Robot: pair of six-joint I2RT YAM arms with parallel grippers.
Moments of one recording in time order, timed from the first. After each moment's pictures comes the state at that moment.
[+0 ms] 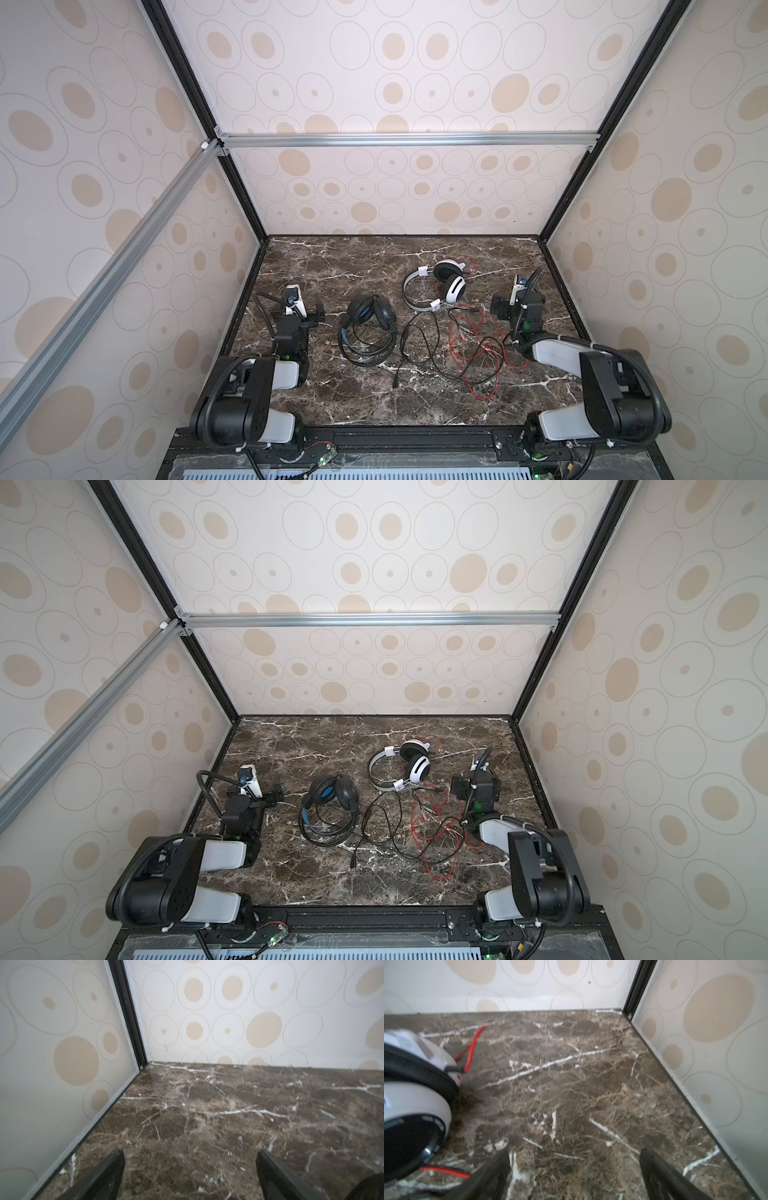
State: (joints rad) left arm -0.03 1.35 0.26 1.00 -0.20 -0.01; right arm 0.07 1.36 0.53 0.40 0.30 0.06
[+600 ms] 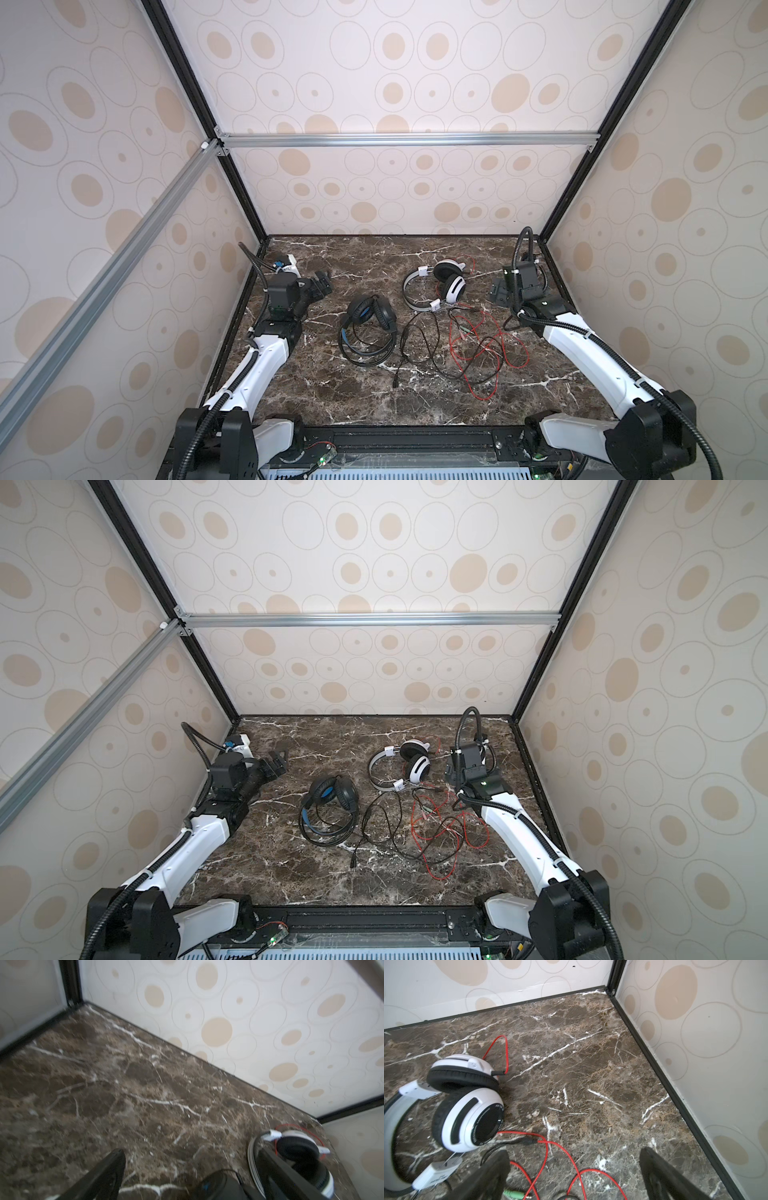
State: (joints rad) left arm -0.10 1.15 0.71 -0.01 0.06 -0.56; right arm 0.28 1.23 1.01 -0.59 0.48 0.42
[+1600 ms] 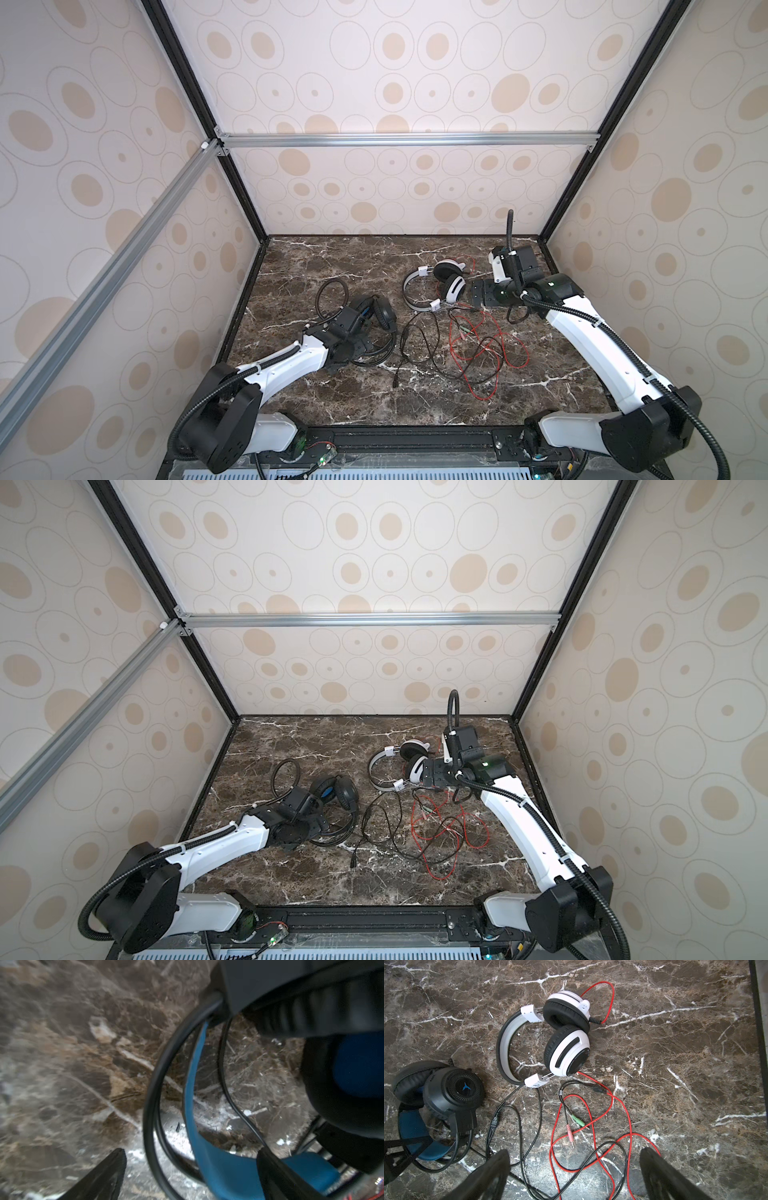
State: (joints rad) left arm -0.59 1.36 0.67 -0.51 -0.11 -1.11; right arm 0.33 1.31 1.26 -0.89 0.05 0.27
